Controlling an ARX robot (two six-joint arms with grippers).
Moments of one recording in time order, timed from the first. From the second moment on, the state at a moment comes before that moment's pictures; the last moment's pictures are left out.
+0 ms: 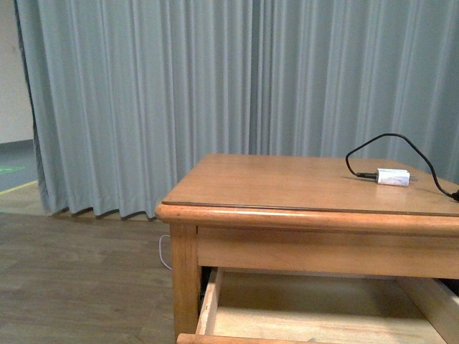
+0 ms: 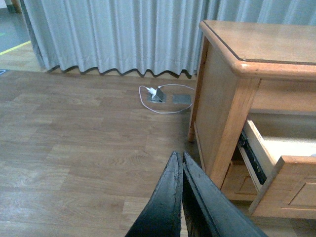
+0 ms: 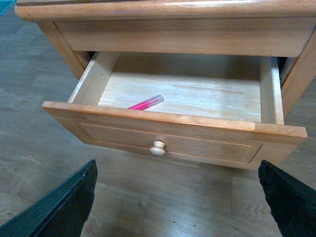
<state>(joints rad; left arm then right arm) -0.13 0.40 0.09 0.32 -0.13 -0.01 0.19 0.66 0.54 -0.34 -0.07 0.14</state>
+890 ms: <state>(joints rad) 0.00 0.04 0.02 0.01 0.00 0.00 0.19 0.66 0.54 -0.34 -0.06 0.14</state>
